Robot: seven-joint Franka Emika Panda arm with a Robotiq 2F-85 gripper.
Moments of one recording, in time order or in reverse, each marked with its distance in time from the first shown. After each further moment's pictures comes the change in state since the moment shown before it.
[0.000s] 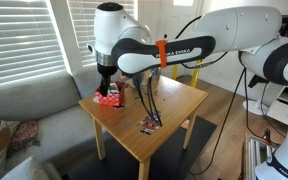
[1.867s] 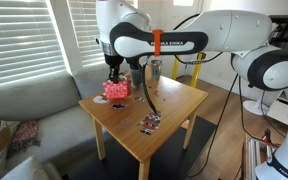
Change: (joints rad) arm -0.029 0.086 -0.023 0.236 0.001 -0.277 -0.024
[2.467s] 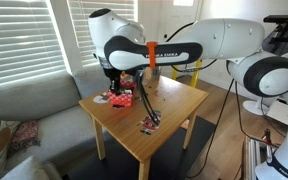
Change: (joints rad) arm 0.039 0.058 0.000 0.012 -0.002 -0.079 0.001
